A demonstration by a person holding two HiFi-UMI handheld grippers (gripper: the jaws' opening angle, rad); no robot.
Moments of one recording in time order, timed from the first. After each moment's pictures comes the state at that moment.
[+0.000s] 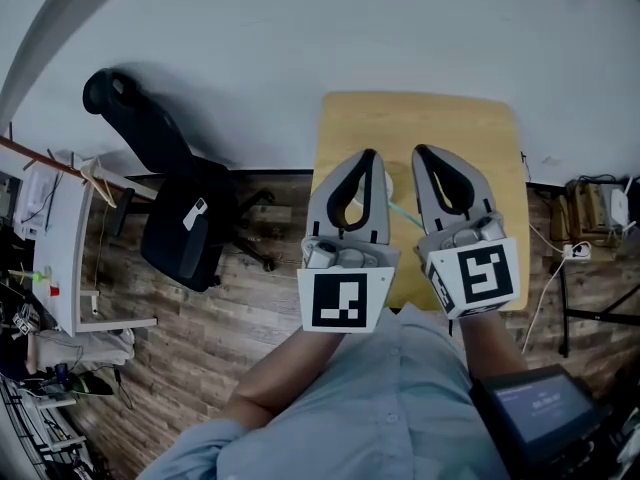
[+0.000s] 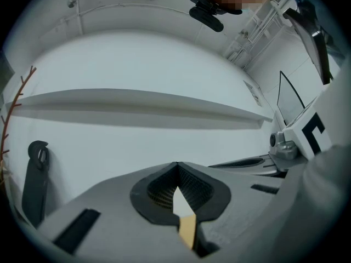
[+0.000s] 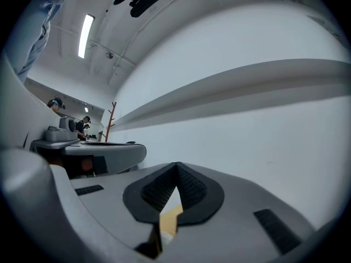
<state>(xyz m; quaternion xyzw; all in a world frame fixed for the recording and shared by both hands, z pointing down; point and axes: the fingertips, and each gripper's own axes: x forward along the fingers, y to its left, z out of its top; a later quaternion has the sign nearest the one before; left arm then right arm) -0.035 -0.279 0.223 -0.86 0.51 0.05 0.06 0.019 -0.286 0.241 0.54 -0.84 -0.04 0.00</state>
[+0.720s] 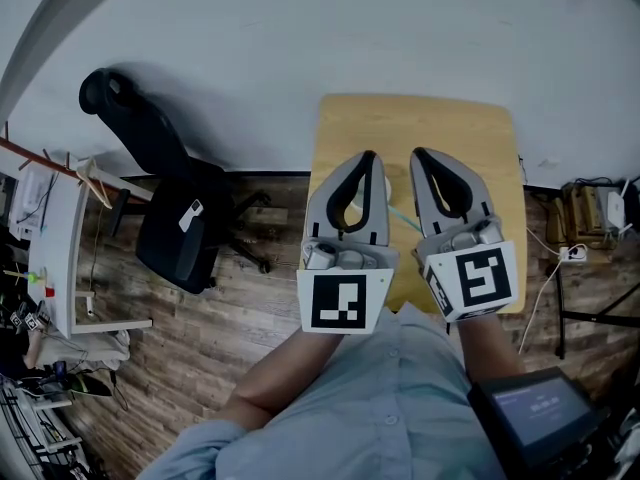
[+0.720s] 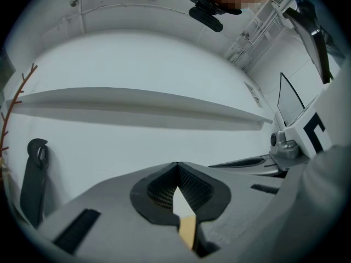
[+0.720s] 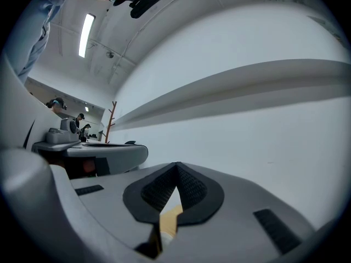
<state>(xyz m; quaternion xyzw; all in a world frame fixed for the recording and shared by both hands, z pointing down) -0.035 -0.283 0.224 -0.86 0.50 0.06 0.05 0.017 -0.288 0.242 0.54 -0.84 -0.05 0.01</state>
